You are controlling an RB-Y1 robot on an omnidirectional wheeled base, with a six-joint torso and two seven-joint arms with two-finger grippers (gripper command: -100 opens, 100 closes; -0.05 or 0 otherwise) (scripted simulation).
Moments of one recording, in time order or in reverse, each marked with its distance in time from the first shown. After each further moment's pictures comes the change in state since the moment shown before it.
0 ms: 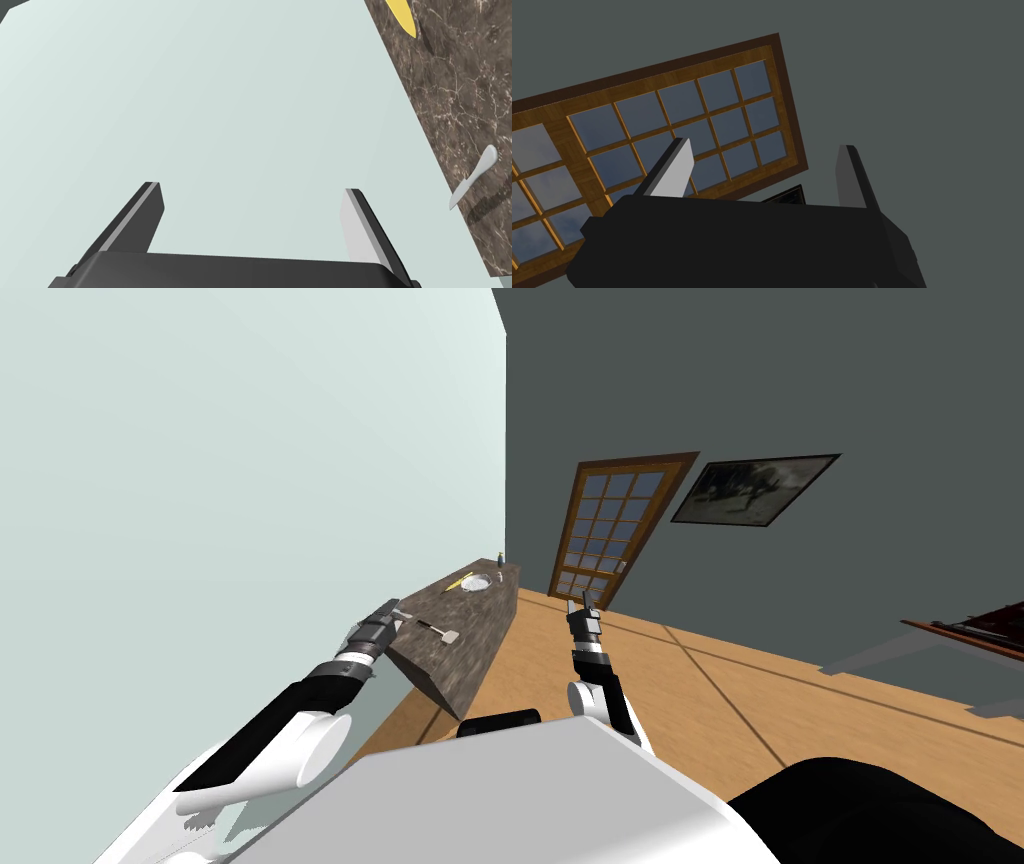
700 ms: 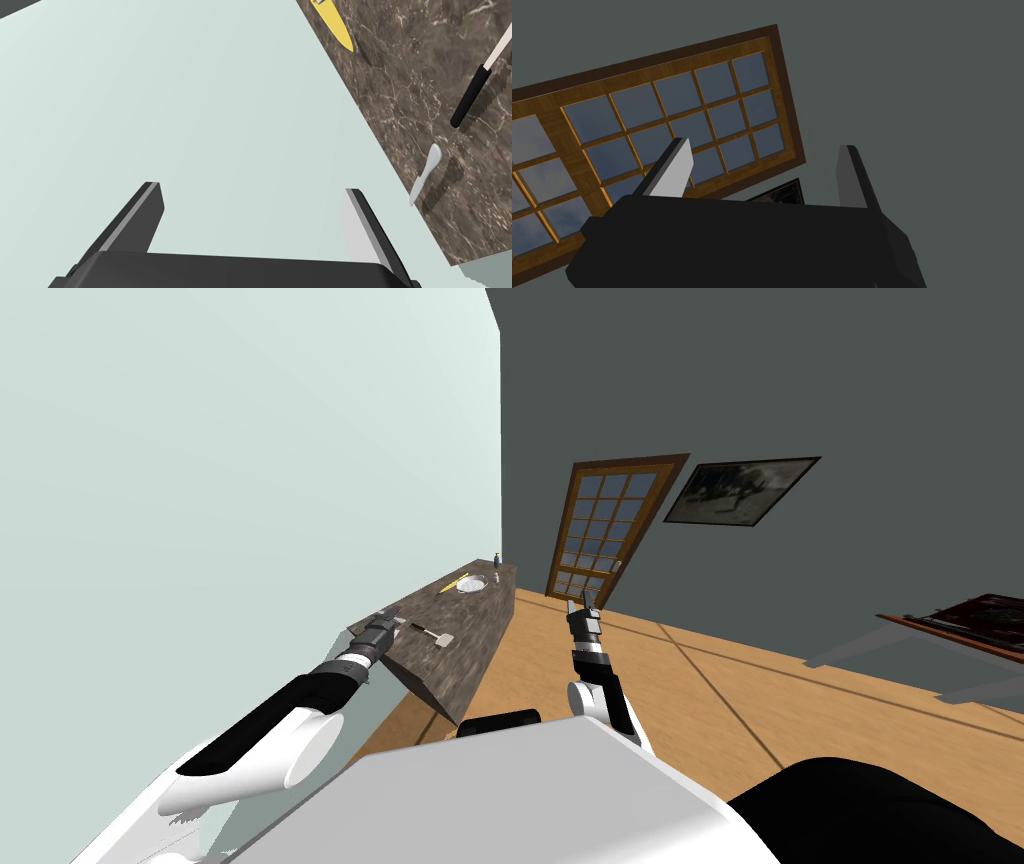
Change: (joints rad) left arm -0.006 0.047 0.028 -0.001 0.036 0.180 -0.031; right arm 0.000 0.000 0.000 0.000 0.000 0.000 0.000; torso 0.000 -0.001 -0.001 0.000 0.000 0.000
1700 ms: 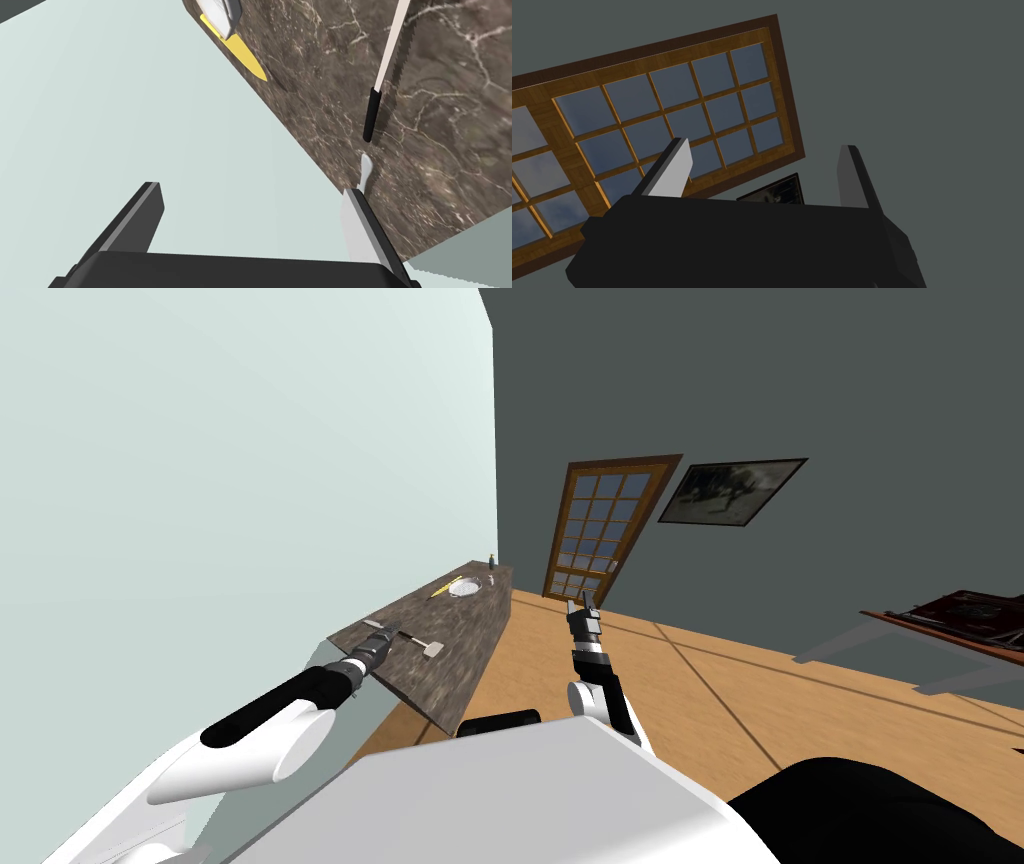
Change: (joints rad) left arm -0.022 0.076 0.033 0.036 0.055 0.282 -0.061; right arm 0.000 0.000 0.000 0.000 0.000 0.000 0.000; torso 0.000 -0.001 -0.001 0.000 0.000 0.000
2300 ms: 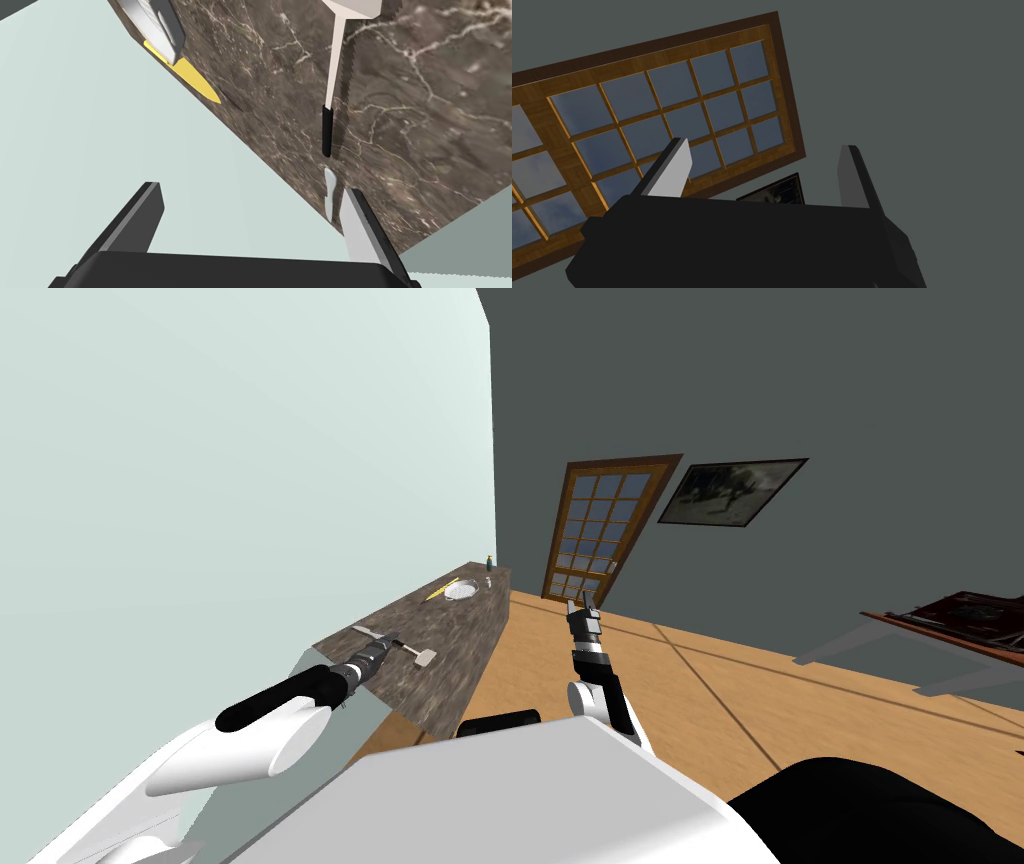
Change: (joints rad) left arm -0.013 0.048 0.016 0.042 0.035 0.156 -0.045; right arm 0.000 0.000 0.000 0.000 0.000 0.000 0.000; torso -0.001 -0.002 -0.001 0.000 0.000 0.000
